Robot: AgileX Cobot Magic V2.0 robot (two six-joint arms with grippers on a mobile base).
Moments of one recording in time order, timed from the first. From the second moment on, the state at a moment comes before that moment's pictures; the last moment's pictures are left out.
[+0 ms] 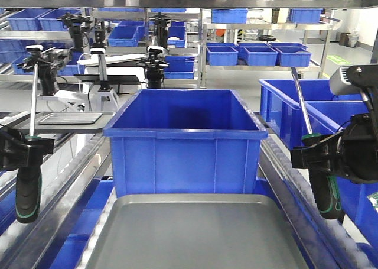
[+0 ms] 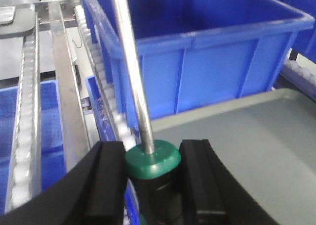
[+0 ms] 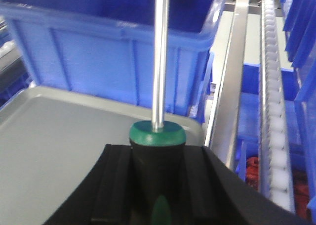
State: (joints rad) left arm -0.17 1.18 -1.21 -0.37 0.63 0.28; right arm 0.27 1.20 -1.24 0.04 0.66 0.03
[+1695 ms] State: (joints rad) left arm -0.38 1.52 -1.21 -0.72 0.65 0.30; right arm 0.27 1.51 -1.24 0.52 0.71 -0.21
